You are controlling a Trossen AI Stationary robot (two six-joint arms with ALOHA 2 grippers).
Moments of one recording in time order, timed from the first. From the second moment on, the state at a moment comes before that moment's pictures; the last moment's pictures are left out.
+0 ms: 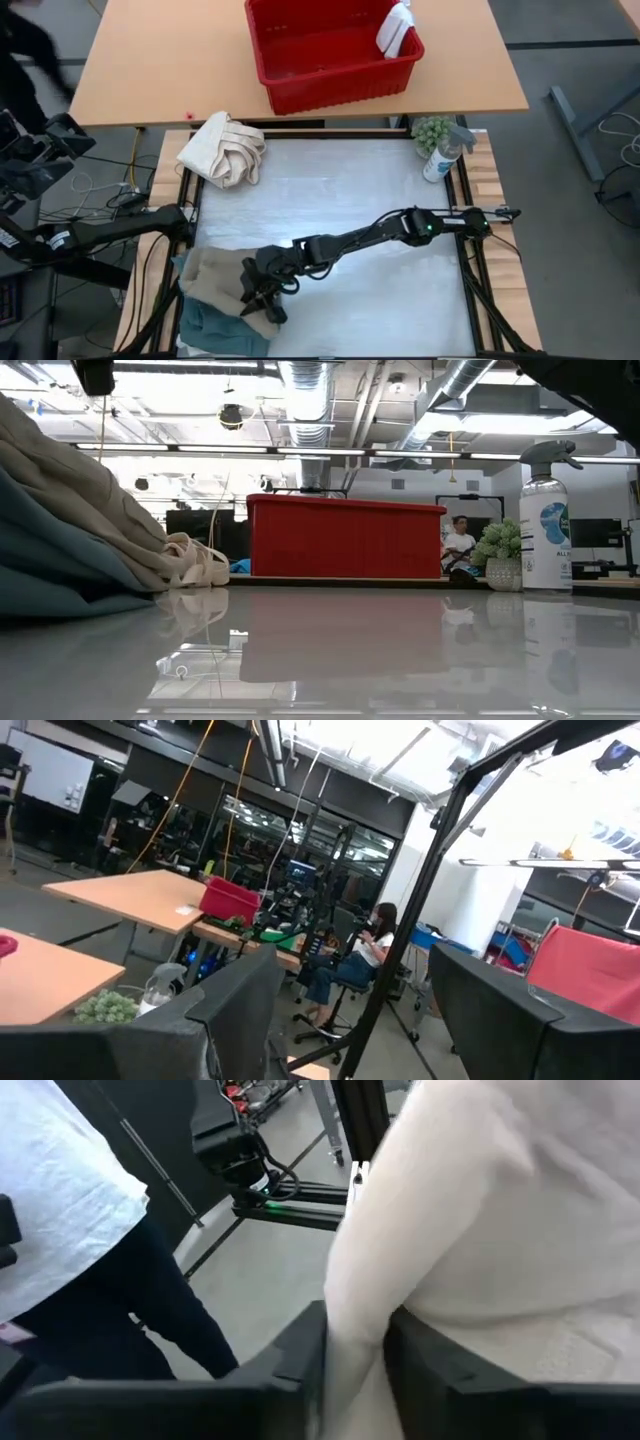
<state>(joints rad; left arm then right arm) 0.67 0.75 2.05 -0.92 0.59 -0.60 0.27 2.51 2.36 -0.18 -0.40 0.18</state>
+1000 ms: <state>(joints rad) 0.88 0.86 1.74 -1.55 0.86 0.02 0.37 1.90 2.36 -0.40 0.16 -0.06</state>
